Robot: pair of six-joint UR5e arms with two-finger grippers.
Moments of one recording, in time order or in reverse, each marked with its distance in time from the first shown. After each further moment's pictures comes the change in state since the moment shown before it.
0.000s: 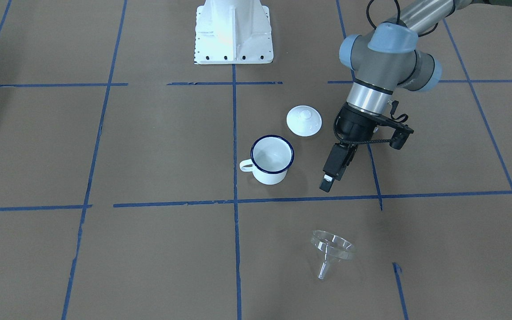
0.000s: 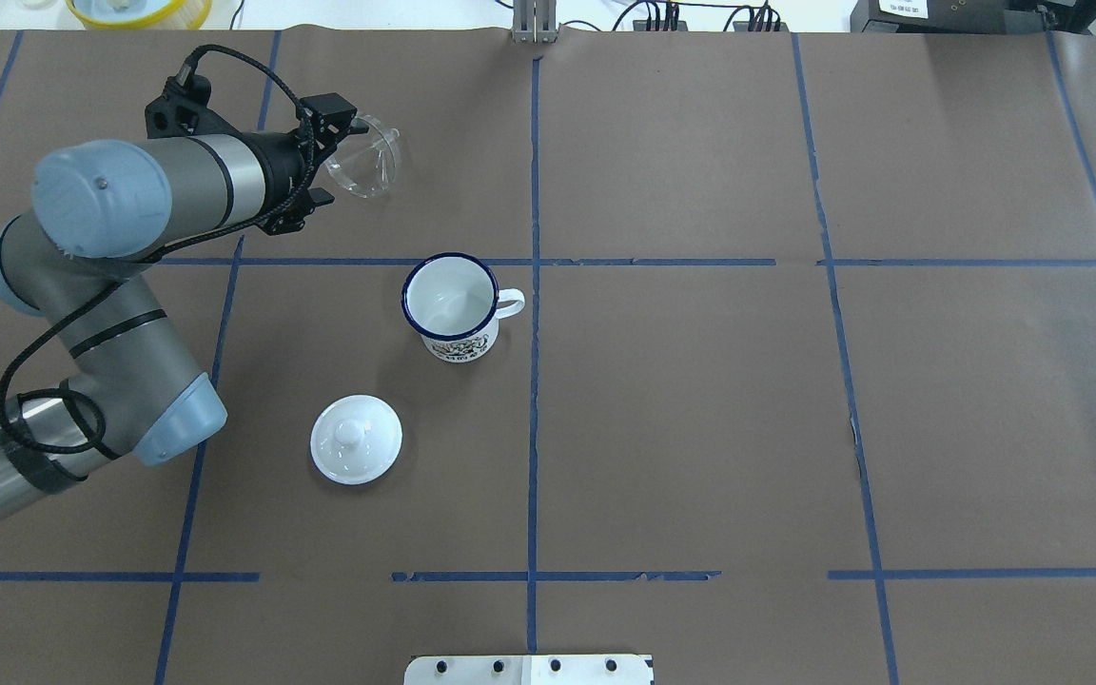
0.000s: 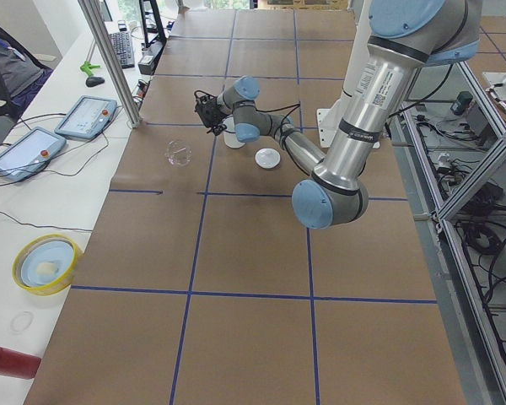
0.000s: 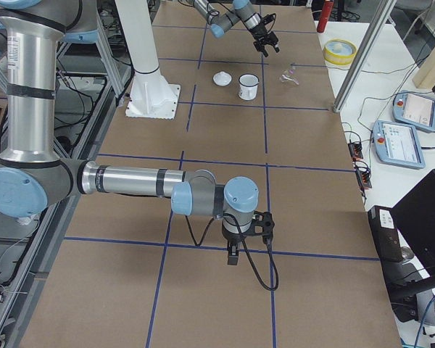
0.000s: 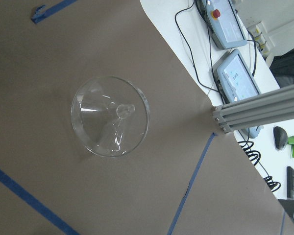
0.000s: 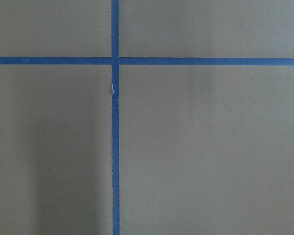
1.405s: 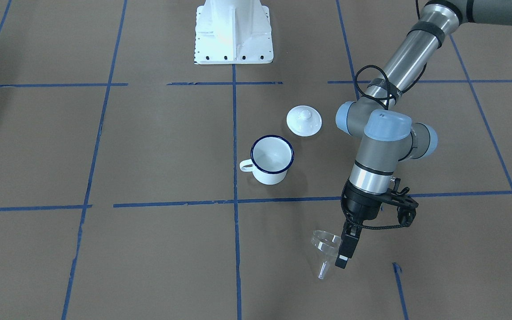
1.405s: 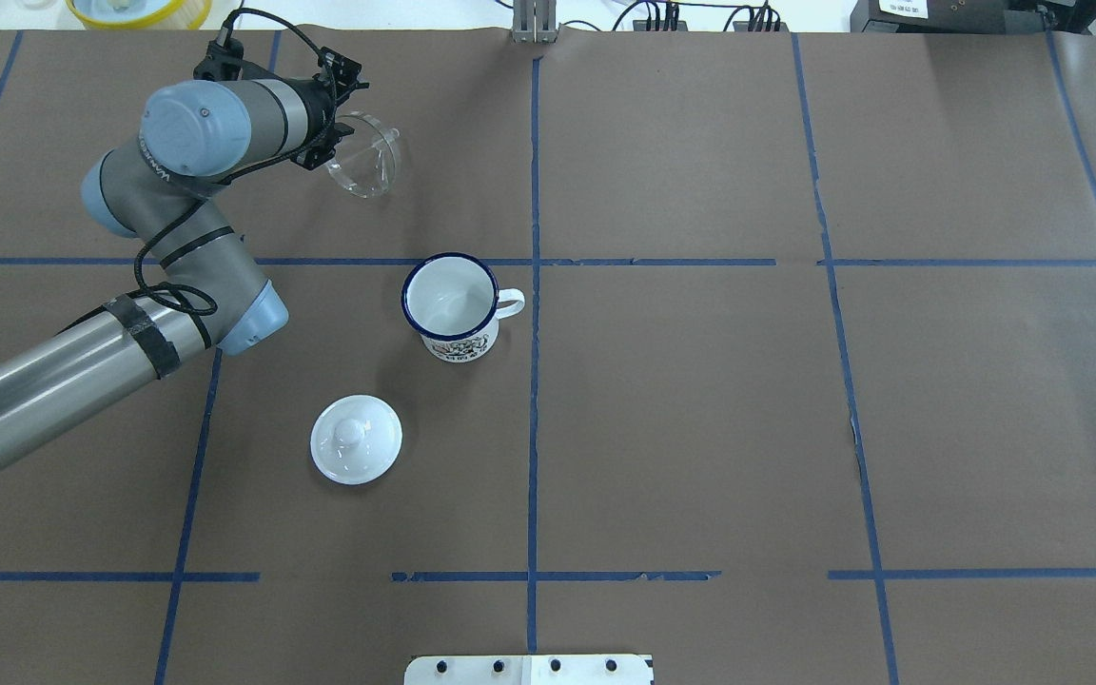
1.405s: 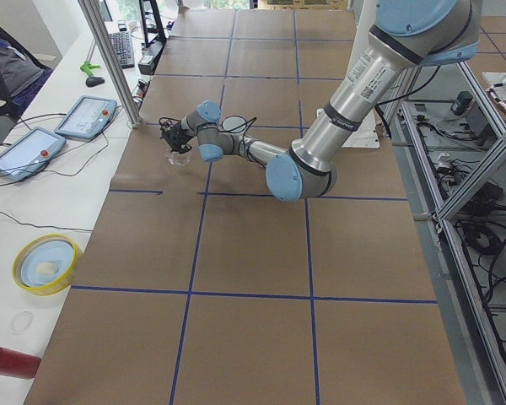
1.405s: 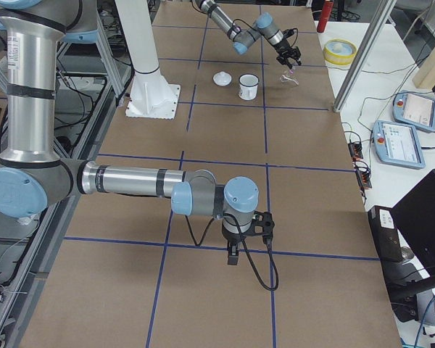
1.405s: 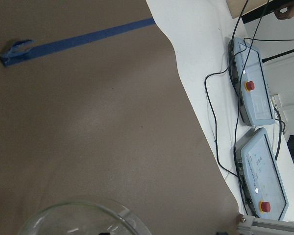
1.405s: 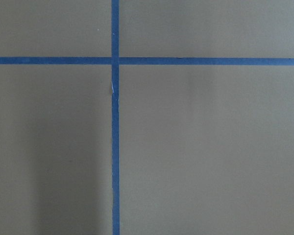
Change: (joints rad) left arm -0.074 -0.234 0.501 -0.219 0.008 -0.078; right arm 0.000 0.000 0.000 0.000 0.000 0.000
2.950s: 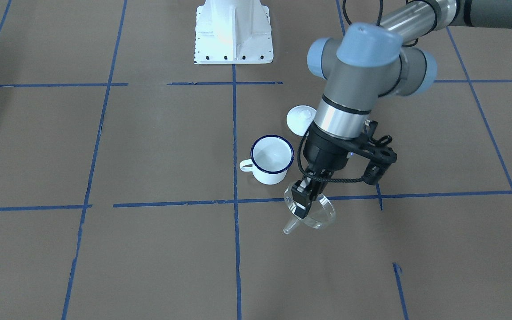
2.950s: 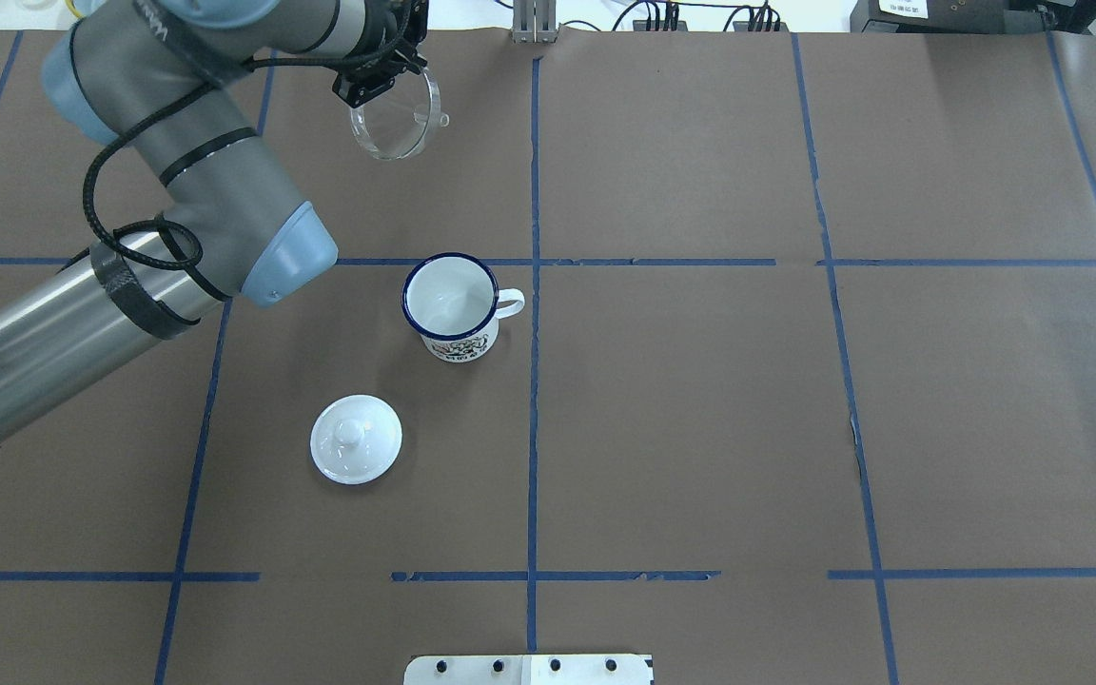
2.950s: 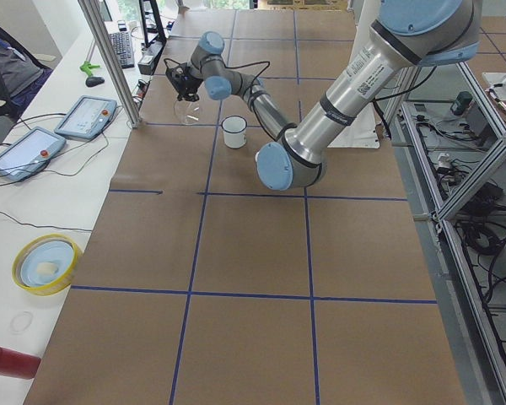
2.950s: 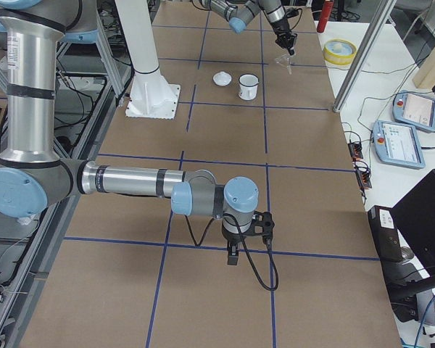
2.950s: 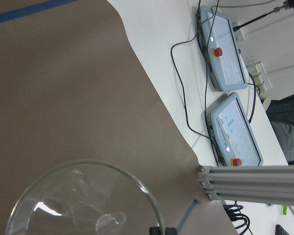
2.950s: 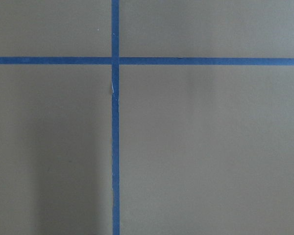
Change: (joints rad) left arm -0.038 -0.148 -0.476 0.783 -0.248 0.277; right arm 0.000 0.000 0.000 0.000 0.000 0.000
